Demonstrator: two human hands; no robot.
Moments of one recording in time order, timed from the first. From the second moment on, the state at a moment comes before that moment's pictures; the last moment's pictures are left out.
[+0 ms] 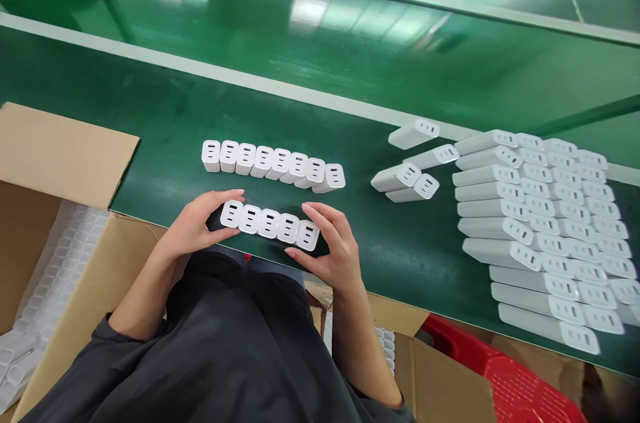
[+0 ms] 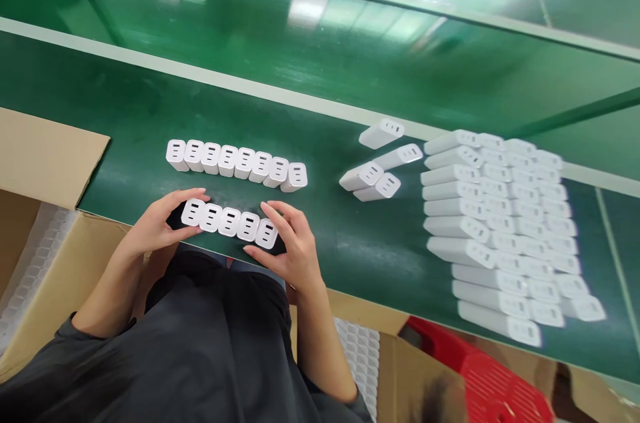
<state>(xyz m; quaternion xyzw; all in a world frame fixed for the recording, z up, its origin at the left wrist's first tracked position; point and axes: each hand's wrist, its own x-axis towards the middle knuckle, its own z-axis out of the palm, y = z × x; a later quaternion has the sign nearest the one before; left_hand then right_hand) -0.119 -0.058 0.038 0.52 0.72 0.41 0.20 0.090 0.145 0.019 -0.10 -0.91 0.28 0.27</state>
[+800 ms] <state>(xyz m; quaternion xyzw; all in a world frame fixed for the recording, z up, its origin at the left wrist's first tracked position) -0.124 -0.063 0.029 0.51 0.74 0.38 0.19 0.119 0.170 0.027 -0.23 -0.75 0.33 0.52</state>
